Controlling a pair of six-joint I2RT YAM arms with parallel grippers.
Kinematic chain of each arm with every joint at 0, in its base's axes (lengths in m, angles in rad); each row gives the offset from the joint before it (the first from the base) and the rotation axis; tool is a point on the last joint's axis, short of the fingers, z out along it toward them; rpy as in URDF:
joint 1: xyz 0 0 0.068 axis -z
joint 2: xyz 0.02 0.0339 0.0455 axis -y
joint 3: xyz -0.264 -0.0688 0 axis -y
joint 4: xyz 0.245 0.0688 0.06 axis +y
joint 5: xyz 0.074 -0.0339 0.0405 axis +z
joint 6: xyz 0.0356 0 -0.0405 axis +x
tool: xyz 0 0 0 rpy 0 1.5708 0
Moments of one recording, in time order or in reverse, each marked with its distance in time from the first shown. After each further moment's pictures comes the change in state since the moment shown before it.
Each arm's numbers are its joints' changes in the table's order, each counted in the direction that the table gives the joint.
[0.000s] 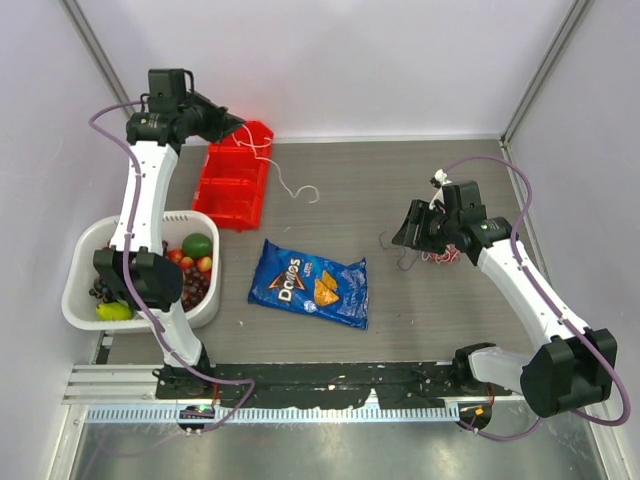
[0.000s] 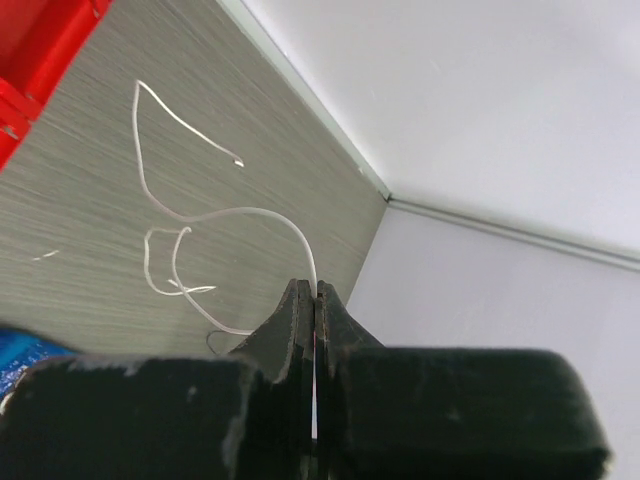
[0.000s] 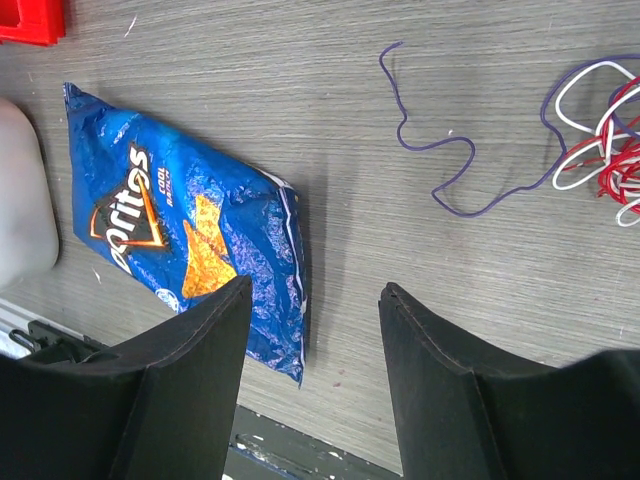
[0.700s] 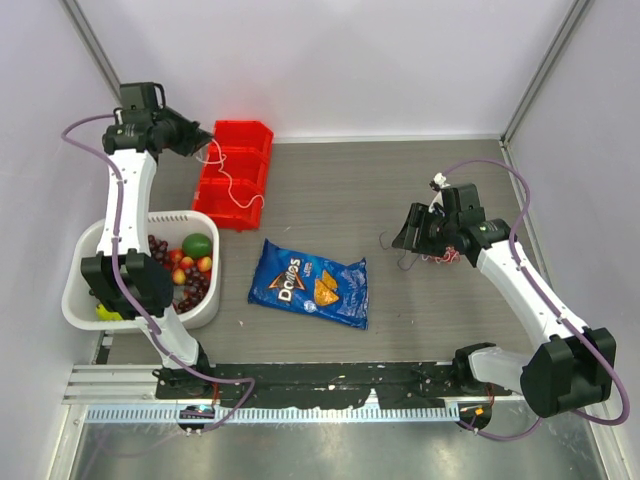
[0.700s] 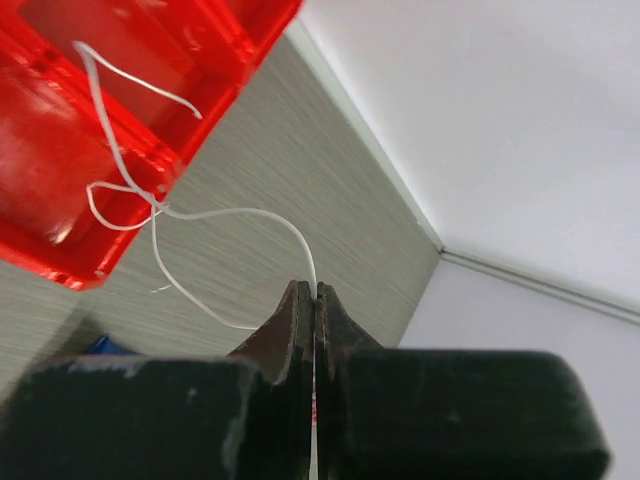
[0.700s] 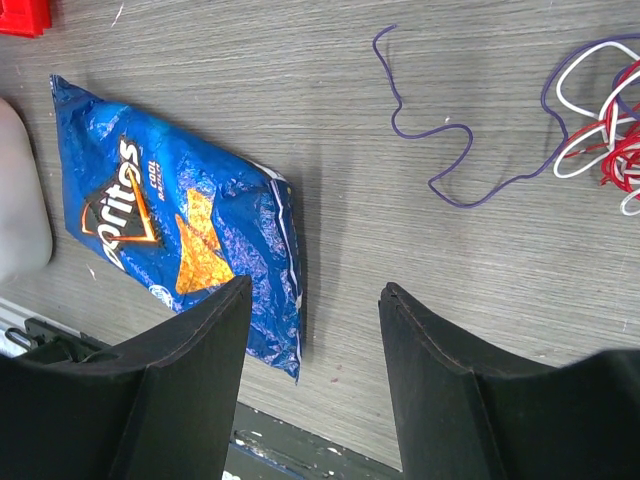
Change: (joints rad) left arm -0.159 0.061 -0.164 -0.007 0.039 0.124; right arm 0.000 0.000 -0.023 -0.002 0.001 0.005
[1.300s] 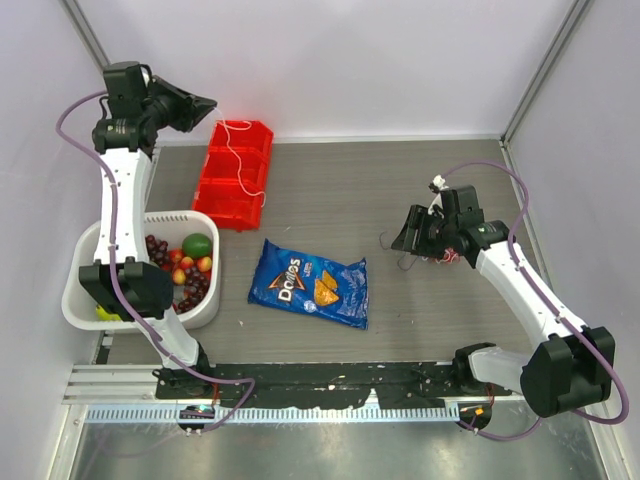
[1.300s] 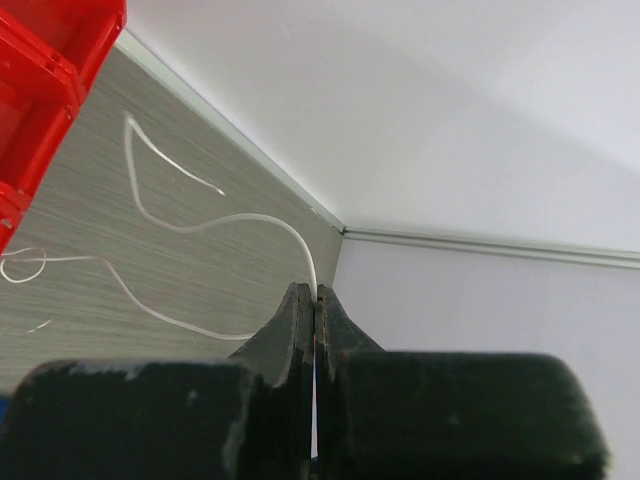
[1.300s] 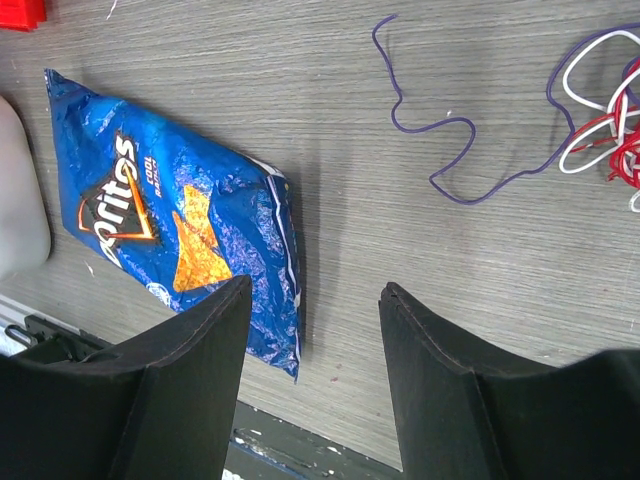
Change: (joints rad) left arm 0.000 0.013 0.122 -0.142 -0.164 -0.081; right arm 0.000 -0.001 -0.016 -0.012 0.008 0.004
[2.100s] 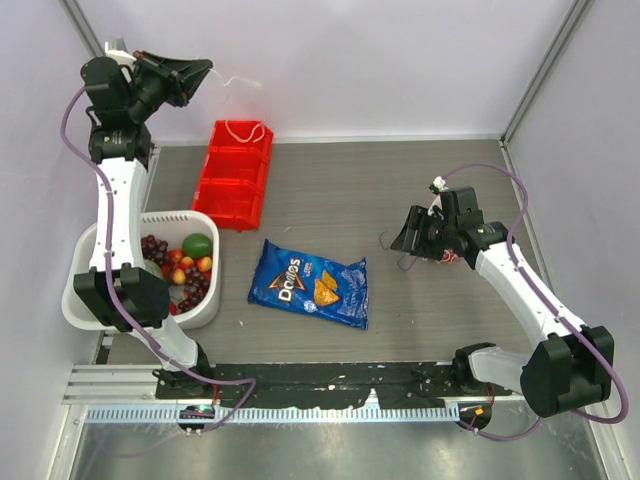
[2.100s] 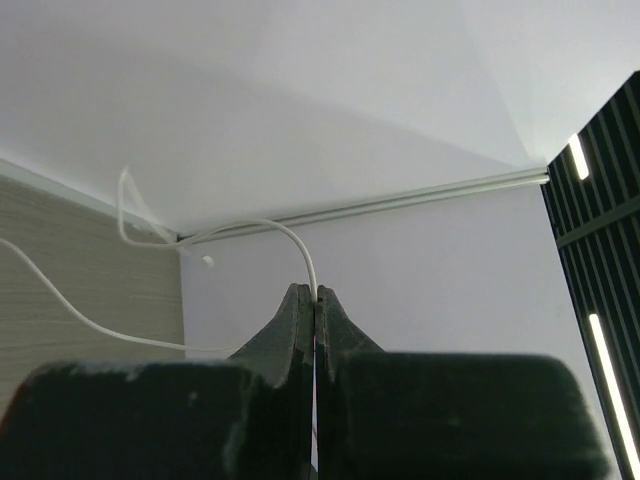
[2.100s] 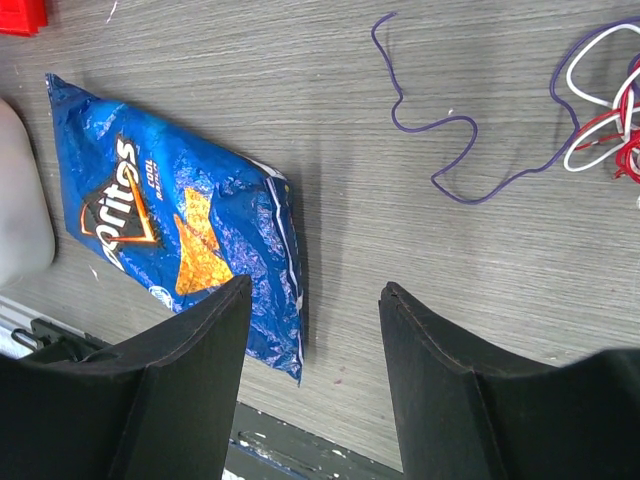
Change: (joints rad) left arm -0.035 0.064 -0.135 -0.559 -0.221 -0.312; right arm 0.000 -0.001 -0.018 -0.018 0.001 0.018
